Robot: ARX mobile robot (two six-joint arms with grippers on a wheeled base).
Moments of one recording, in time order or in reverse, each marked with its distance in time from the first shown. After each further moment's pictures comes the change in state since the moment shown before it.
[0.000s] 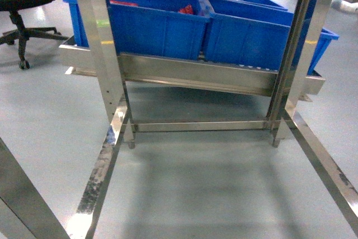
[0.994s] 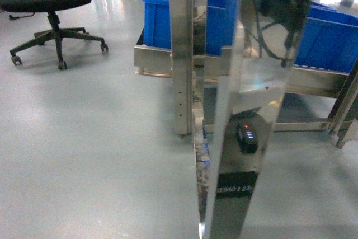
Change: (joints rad) left arm 0.000 0.000 0.000 -0.001 -0.002 0.000; right arm 0.000 0.000 0.000 0.002 0.000 0.000
